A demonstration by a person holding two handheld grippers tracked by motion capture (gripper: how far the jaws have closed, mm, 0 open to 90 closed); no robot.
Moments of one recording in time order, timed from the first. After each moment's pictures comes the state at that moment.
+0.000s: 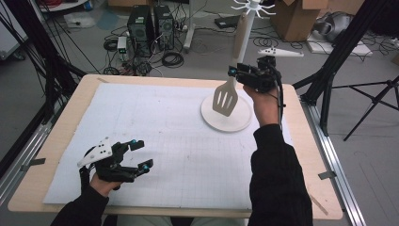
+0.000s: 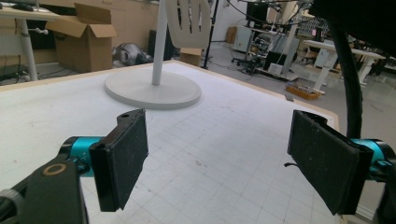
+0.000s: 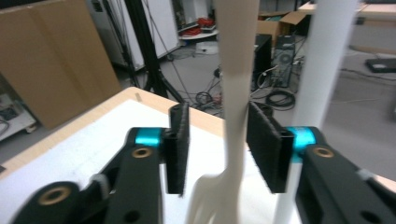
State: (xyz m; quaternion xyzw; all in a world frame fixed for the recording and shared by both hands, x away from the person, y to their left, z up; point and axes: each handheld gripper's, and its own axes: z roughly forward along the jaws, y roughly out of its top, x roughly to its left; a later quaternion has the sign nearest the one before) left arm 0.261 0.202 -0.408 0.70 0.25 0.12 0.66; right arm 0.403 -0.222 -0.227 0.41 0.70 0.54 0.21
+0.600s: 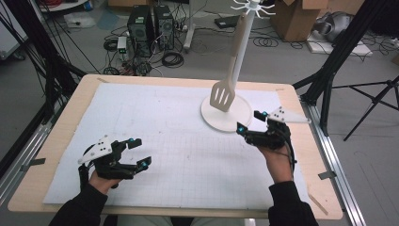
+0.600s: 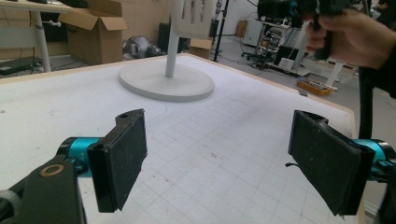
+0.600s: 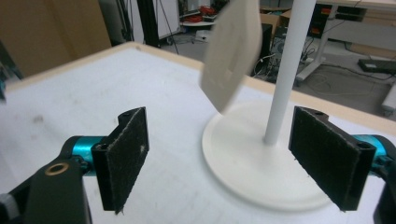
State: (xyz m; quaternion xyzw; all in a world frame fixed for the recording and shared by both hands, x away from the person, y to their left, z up) left arm 0.268 0.207 -0.410 0.70 0.27 0.13 0.65; right arm 0.315 -0.262 -0.335 0.37 0.73 0.53 0.24
